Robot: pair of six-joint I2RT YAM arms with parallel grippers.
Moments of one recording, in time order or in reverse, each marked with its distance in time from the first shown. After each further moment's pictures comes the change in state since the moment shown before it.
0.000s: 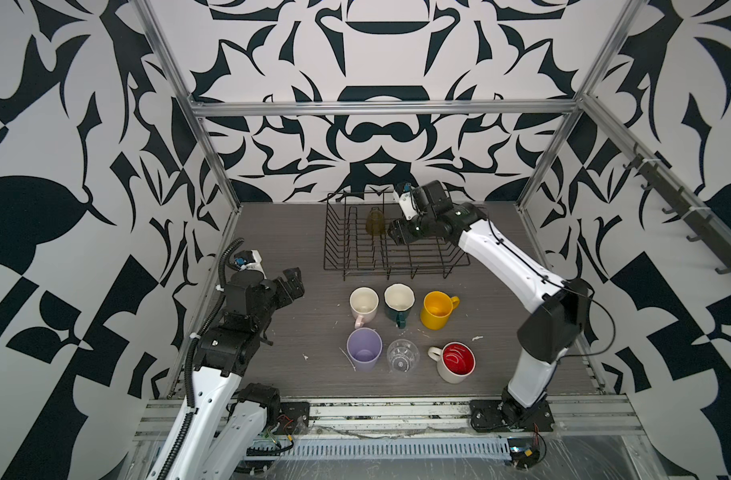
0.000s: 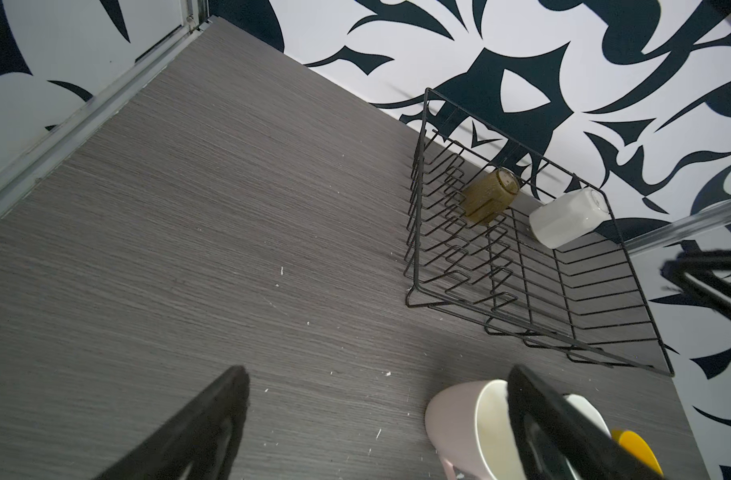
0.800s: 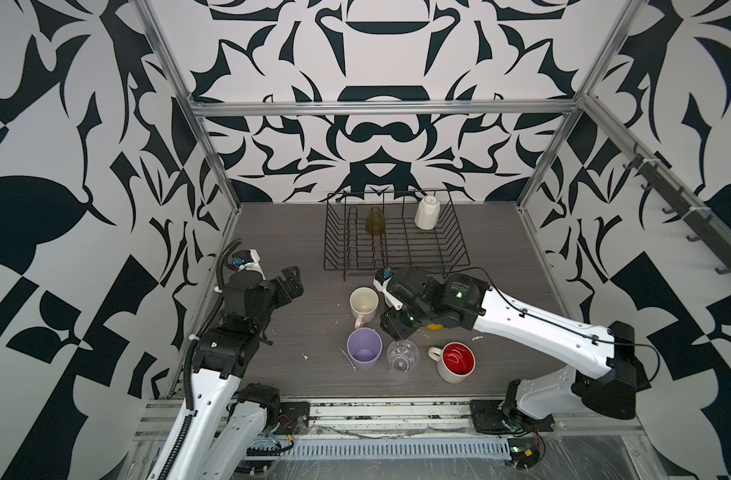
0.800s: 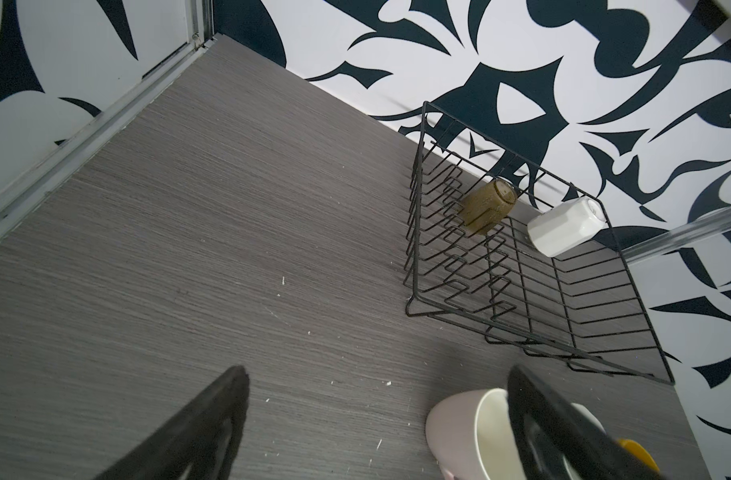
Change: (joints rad) left arm 0.000 -0.029 0.000 0.011 -0.014 0.005; right arm 0.491 -0.286 -0.362 -0.192 0.075 0.336
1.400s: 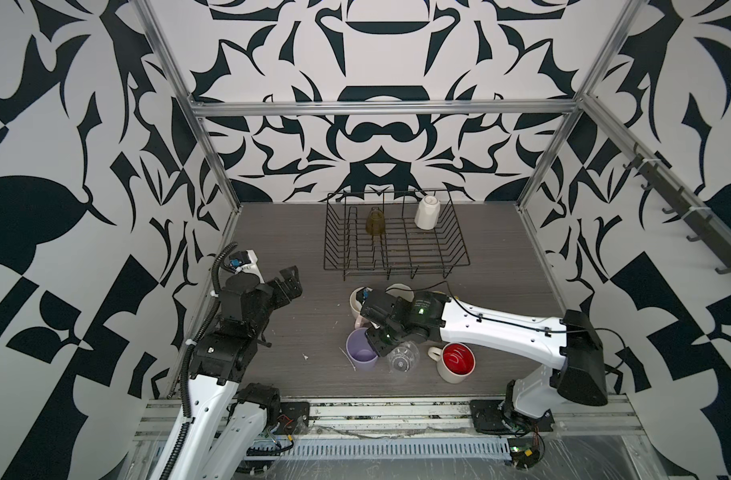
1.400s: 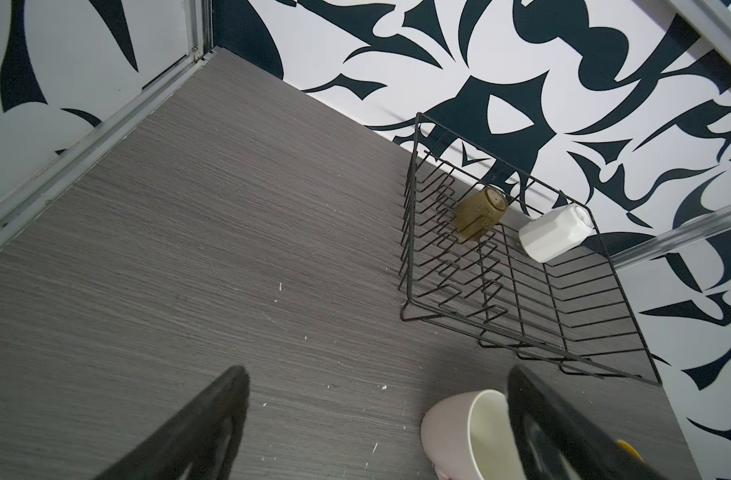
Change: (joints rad) left arm 0.000 -0.022 0.000 0.000 0.000 0.000; right arm 0.081 0.153 -0.043 0.116 0.002 0.082
